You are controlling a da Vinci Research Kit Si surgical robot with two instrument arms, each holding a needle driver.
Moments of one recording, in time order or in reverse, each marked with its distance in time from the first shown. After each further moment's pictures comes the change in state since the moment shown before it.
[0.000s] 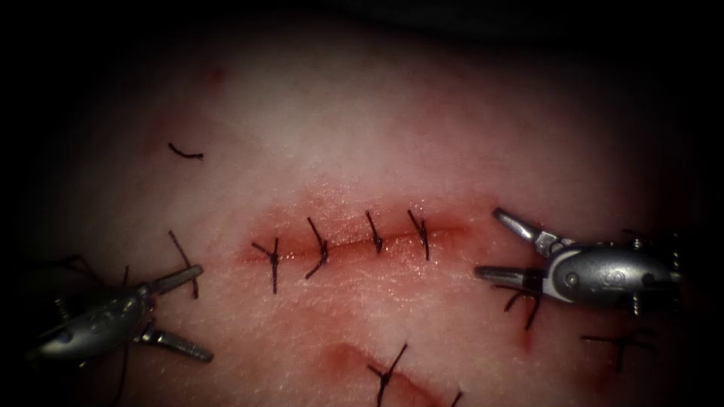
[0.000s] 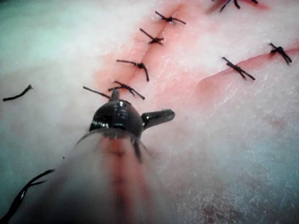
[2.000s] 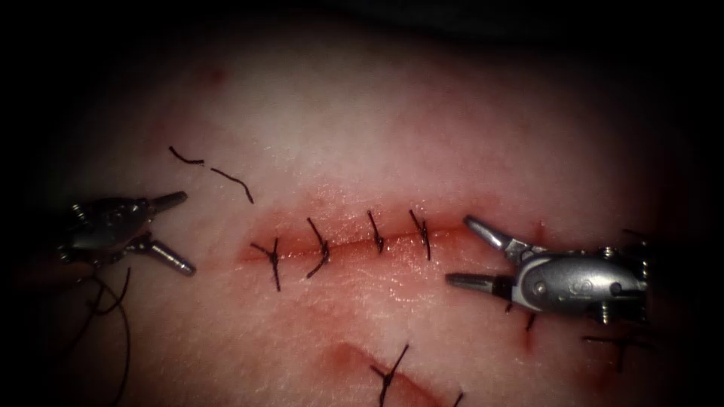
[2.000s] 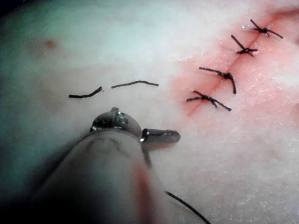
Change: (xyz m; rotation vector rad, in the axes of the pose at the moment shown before) right arm 0.001 -0.002 0.002 0.010 -0.010 0.031; left arm -0.010 -0.010 0.003 -0.102 -0.230 -0.175
